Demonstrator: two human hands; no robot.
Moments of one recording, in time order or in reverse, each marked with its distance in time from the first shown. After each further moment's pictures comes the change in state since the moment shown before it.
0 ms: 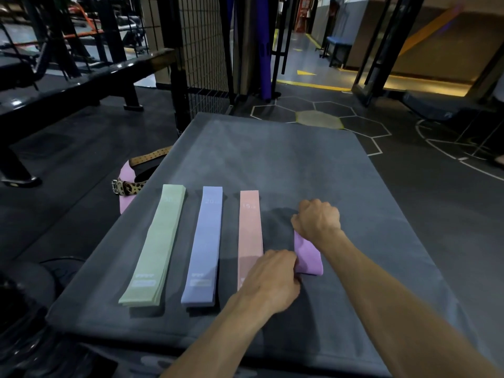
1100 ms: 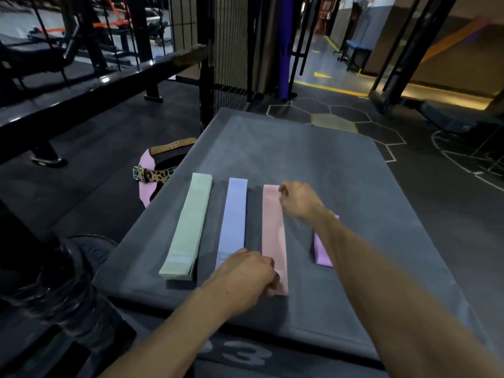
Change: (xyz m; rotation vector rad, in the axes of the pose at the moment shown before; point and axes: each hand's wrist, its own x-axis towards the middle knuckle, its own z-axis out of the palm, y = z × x) left_hand -0.053 -0.080 -0.037 0.533 -0.053 0.373; right_hand 0.029 -0.068 -0.010 0.414 -0.057 -0.193
